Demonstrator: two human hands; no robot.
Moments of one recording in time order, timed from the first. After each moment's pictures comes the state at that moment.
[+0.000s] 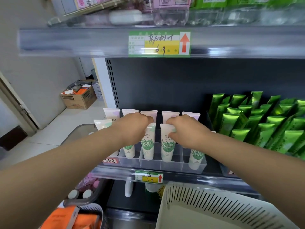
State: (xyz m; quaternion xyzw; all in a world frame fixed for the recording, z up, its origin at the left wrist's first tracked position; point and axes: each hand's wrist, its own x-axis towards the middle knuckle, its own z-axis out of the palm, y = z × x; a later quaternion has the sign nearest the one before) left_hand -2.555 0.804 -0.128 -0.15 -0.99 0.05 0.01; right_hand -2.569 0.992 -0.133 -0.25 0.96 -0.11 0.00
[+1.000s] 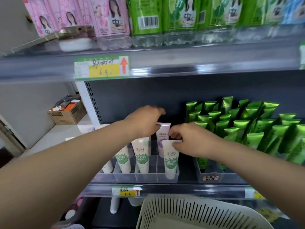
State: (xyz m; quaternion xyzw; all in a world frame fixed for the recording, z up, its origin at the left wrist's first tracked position) left_hand -2.600 0.913 -0.089 -0.22 -0.97 -0.02 0.06; right_hand -2.557 1.084 -0.107 -0.24 0.95 -0.18 0.02
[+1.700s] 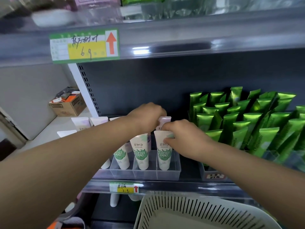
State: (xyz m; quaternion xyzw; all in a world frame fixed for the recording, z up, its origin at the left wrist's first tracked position) left_hand -2.620 0.919 -0.114 -0.21 -0.98 -0.01 0.00; right_hand -2.571 1.067 -0.138 -0.26 0.94 -0.22 -0.02
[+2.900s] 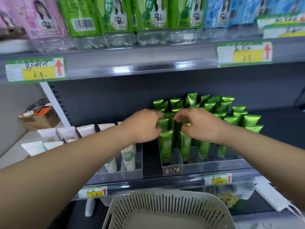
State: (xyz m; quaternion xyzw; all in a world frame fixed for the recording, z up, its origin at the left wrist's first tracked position) left_hand -2.577 1.015 -0.095 -0.27 -0.96 -0.06 0.07; right_hand -2.553 1.205 -0.089 -0.19 0.96 -0.21 -0.04
